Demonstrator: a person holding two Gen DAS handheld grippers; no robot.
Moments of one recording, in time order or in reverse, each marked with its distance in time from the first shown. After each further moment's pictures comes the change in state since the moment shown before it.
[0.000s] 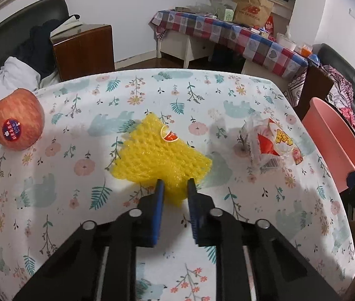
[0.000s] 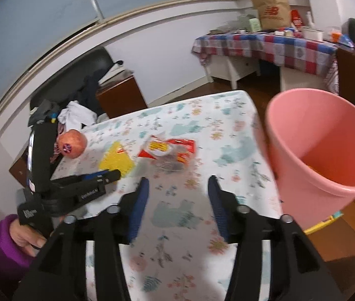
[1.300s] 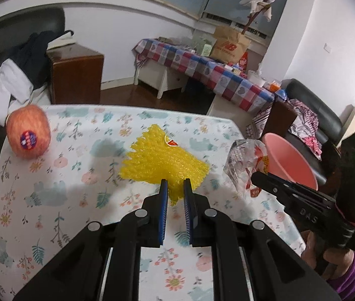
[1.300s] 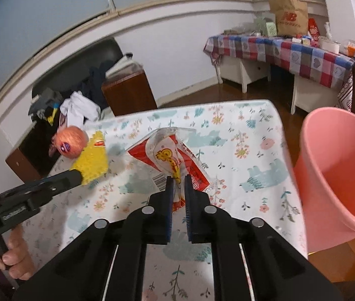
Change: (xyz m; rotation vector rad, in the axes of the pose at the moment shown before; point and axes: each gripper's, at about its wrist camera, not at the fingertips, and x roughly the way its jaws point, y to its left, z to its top) left arm -0.076 0.017 -0.002 -0.057 -0.186 -0.215; right arm 0.023 0.022 0.019 -0.057 -0.018 -0.017
